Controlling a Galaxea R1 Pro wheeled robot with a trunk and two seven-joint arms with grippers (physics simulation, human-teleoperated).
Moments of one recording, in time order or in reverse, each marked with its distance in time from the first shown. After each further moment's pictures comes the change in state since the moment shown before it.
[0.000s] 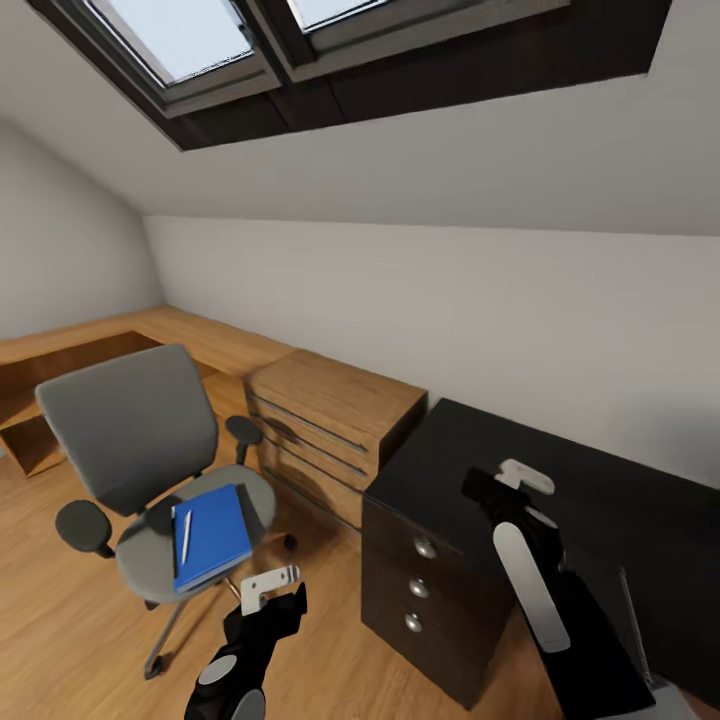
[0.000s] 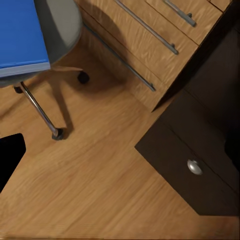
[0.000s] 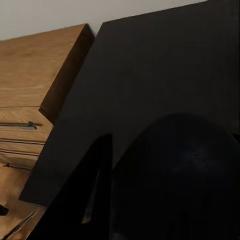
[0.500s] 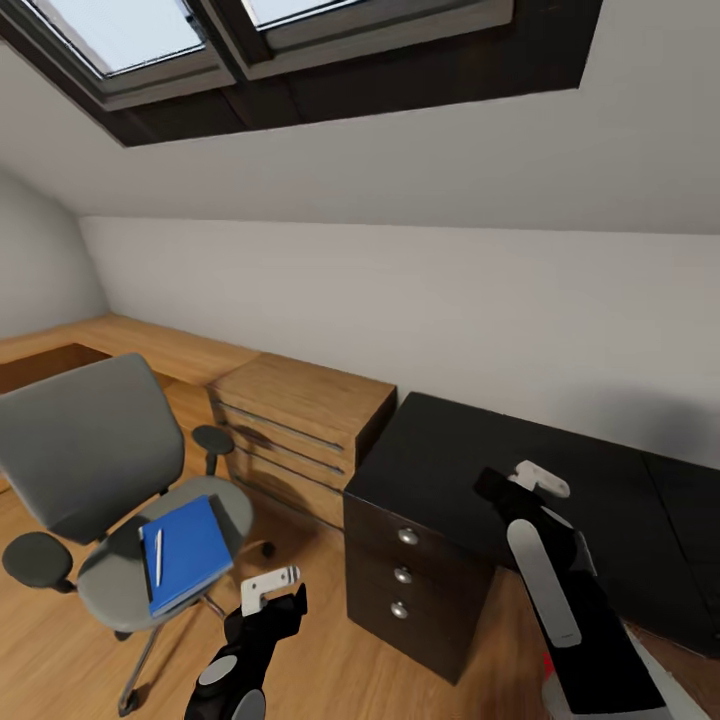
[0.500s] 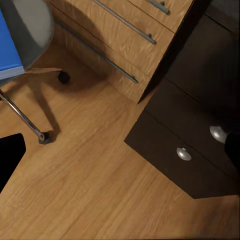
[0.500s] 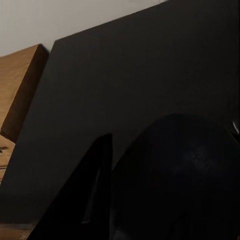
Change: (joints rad) left arm 0.000 0.000 -0.001 0.003 0.003 0.000 0.000; right arm 0.000 -0.001 -0.071 0.001 -0.020 0.000 -0.001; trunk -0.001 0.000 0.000
